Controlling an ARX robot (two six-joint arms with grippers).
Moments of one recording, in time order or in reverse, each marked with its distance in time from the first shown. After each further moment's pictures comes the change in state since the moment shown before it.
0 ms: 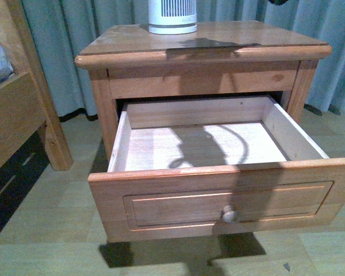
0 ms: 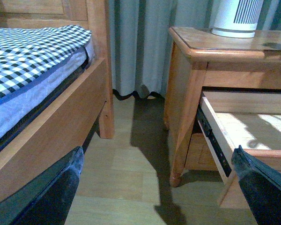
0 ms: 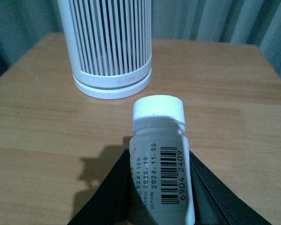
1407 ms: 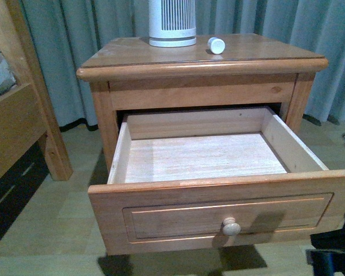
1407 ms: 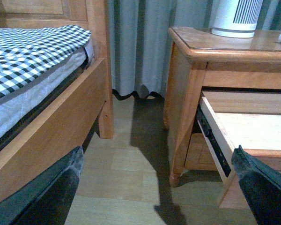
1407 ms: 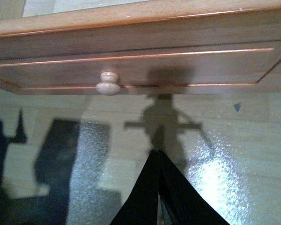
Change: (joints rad) left arm 0.000 0.000 0.000 0.000 0.000 0.000; right arm 0.049 -0.771 -1.522 0.273 -0.142 0.255
